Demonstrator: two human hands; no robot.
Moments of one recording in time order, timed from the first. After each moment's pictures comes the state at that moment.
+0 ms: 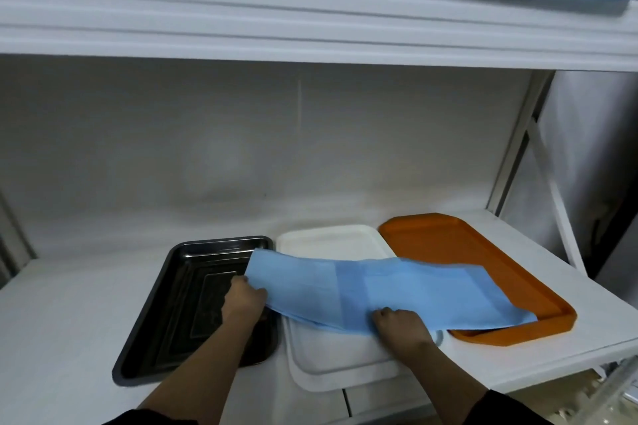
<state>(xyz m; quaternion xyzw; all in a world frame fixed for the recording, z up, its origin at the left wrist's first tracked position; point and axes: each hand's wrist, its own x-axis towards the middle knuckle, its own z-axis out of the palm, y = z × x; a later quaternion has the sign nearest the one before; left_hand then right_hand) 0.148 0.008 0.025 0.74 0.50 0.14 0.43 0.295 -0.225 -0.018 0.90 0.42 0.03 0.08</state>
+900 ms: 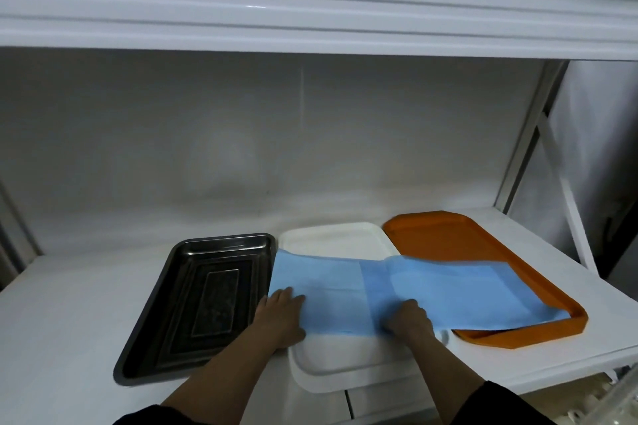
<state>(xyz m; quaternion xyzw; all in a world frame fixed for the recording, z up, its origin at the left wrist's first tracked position) 0.166 -0.022 0.004 0.96 0.22 -0.15 0.07 0.315 -0.212 -0.026 0.95 0.04 -0.19 -0.25</state>
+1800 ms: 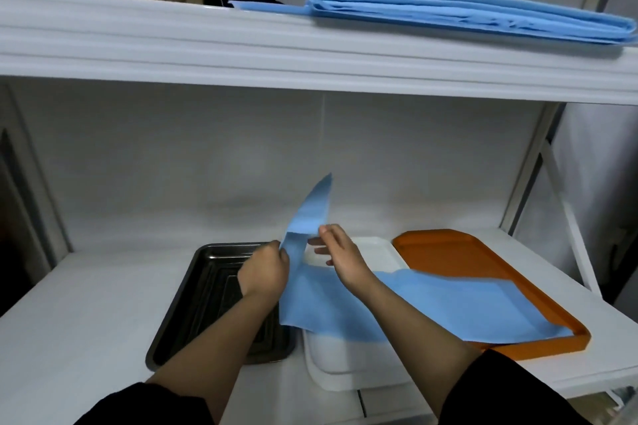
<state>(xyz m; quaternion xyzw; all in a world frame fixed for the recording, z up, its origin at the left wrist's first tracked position) 0.139 -0.004 0.092 0.87 0.40 0.24 0.19 0.228 -0.118 0.111 0.71 0.35 -0.18 -0.58</state>
